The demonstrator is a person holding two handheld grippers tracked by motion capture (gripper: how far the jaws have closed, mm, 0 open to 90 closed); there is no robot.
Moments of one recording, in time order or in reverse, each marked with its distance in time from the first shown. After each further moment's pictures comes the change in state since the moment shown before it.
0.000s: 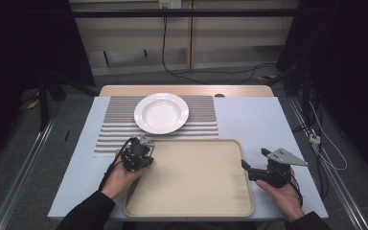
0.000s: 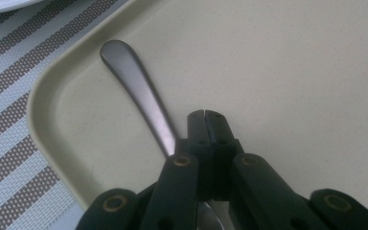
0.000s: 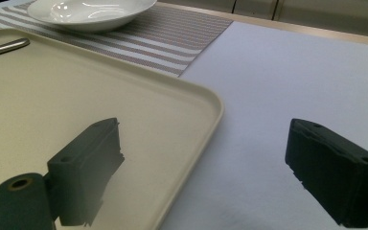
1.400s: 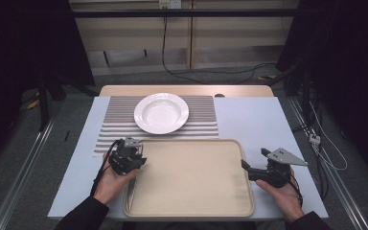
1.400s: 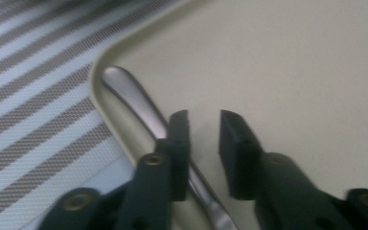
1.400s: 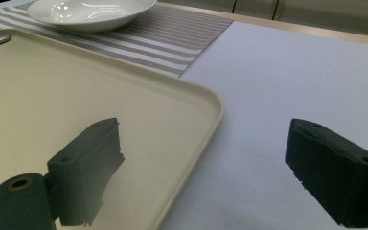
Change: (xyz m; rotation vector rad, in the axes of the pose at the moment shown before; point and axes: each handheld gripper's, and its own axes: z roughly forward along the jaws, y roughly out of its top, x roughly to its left) left arm 0.011 -0.022 -0.024 -0.130 0.042 -0.092; right arm 0.000 0.000 0.000 0.001 0.002 0.003
